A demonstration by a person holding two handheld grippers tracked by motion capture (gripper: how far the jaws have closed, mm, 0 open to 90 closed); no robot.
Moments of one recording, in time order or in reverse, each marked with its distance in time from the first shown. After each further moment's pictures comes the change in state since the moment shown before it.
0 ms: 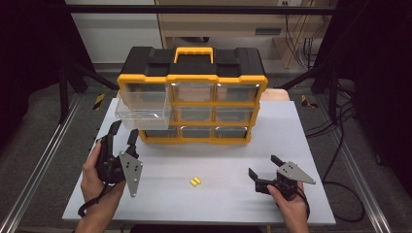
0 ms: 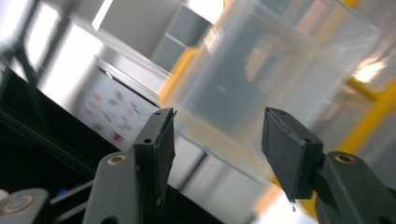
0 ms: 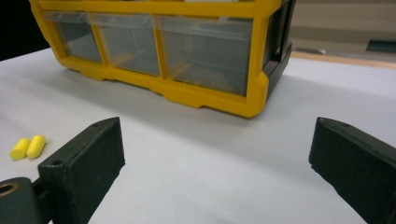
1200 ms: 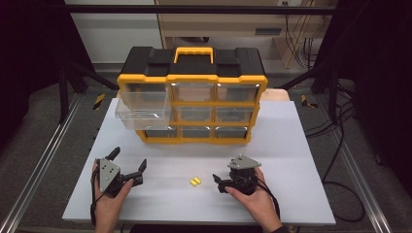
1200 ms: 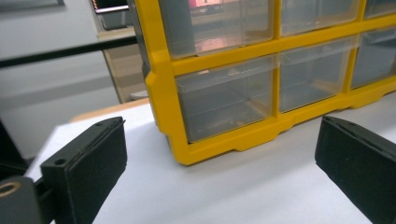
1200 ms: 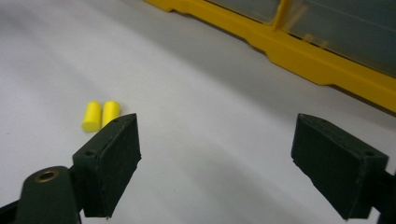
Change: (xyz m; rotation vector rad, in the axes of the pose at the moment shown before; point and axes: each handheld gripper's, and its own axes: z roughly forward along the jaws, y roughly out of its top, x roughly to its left) left arm -0.058 -0.112 0.012 0.065 -0.365 -0.825; right arm 0.086 0.026 0.066 0.360 0.120 -0.127
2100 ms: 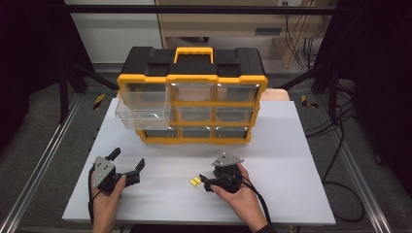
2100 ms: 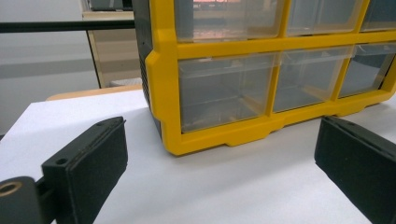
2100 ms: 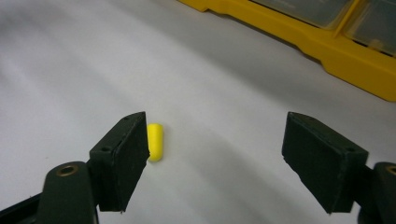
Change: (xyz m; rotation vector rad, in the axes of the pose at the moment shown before) left arm 0.013 -0.006 0.001 -0.004 -0.041 -0.088; right arm 0.027 0.018 0.022 0.050 0.050 0.016
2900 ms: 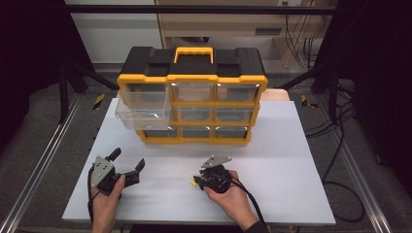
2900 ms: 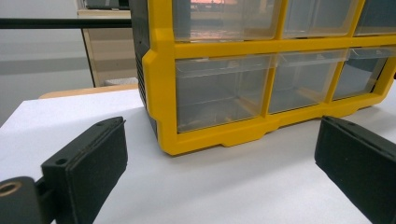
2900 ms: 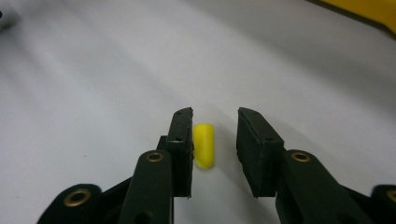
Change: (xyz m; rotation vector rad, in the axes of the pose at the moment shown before) left arm 0.001 -0.001 0.000 0.004 -0.019 -0.027; right arm 0.016 0.003 0.023 0.076 0.123 0.014
